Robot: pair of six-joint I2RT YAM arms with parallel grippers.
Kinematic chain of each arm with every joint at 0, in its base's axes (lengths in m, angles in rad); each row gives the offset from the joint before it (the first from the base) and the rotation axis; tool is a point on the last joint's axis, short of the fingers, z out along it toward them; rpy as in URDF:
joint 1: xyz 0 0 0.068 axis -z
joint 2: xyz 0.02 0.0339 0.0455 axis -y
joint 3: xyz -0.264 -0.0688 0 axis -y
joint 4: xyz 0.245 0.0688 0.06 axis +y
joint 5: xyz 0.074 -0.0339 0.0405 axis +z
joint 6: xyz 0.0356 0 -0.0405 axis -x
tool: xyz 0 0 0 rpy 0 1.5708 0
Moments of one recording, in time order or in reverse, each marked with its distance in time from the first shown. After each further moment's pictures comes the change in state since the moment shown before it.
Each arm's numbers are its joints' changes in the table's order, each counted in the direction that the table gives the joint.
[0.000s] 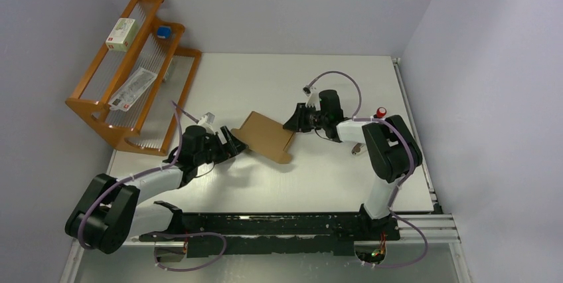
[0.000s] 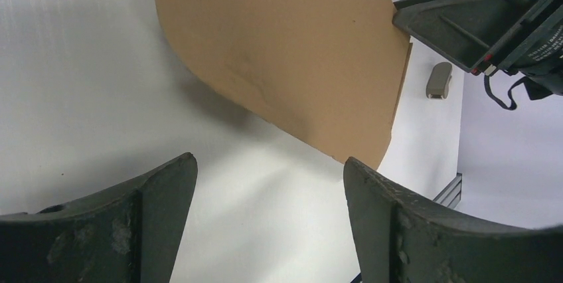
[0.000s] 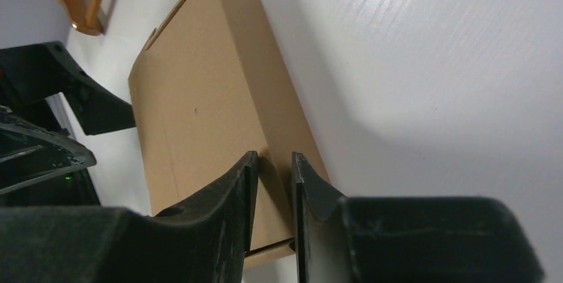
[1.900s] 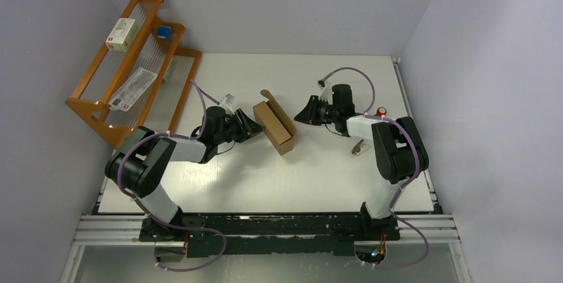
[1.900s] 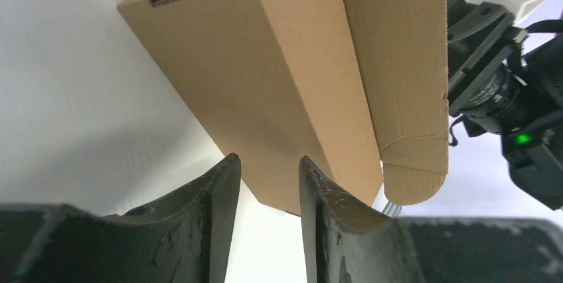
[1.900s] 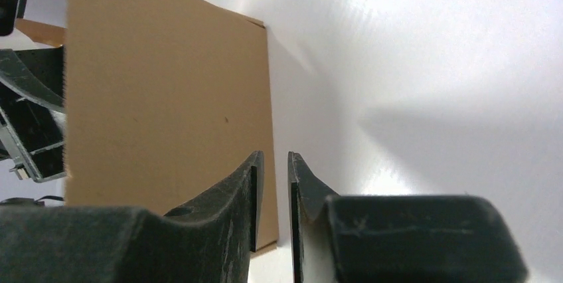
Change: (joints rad) left arm 0.069 -0.440 0.261 -0.309 -0.069 0.151; right arm 0.124 0.027 0.005 0.046 0.035 -0.069
